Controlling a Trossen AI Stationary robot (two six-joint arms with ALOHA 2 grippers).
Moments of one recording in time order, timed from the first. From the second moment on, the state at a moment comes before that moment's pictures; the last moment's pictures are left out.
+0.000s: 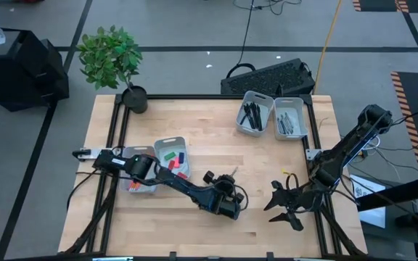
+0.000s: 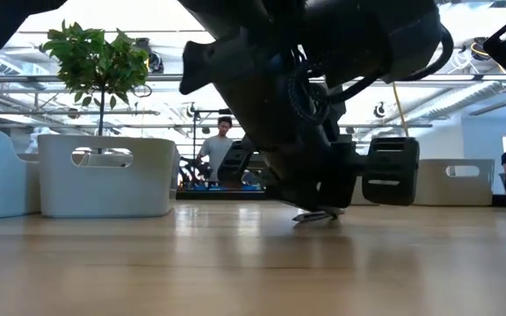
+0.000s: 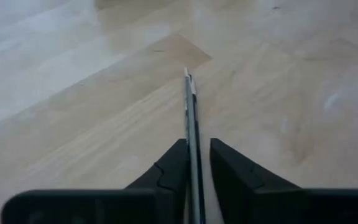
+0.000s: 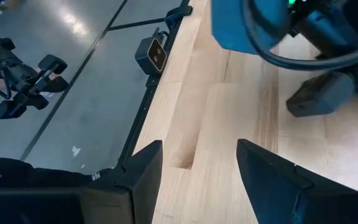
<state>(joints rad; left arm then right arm) -0.34 2.50 1.85 -0.58 -0.90 -1.08 0.83 1.09 0.52 -0.03 0.24 0.62</state>
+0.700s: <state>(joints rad) -0.34 2.50 1.75 -0.46 -0.96 -1.06 0.82 1.09 0.52 -0.04 0.24 0.60</state>
